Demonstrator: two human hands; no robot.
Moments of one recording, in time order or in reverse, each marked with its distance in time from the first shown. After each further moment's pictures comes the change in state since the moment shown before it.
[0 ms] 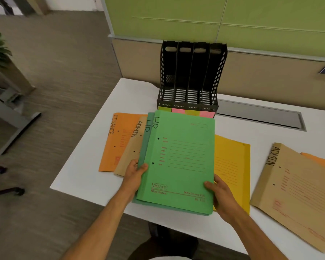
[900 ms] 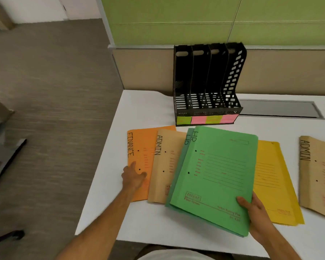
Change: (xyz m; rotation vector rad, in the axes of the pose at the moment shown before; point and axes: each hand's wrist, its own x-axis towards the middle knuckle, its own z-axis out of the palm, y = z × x) left_hand 0.162 0.045 -0.153 0.974 0.126 -0.050; right_hand 0.030 0.062 0.090 0.166 0.404 -0.100
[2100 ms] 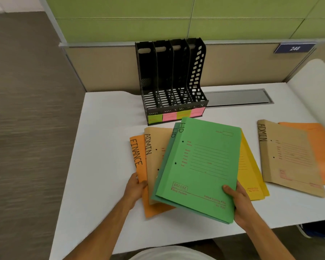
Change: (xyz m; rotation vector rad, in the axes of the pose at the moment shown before) left_hand -0.020 0.025 0.064 -0.535 -0.421 0.059; right_hand -0.019 -0.009 -0.006 0.157 0.055 -0.062
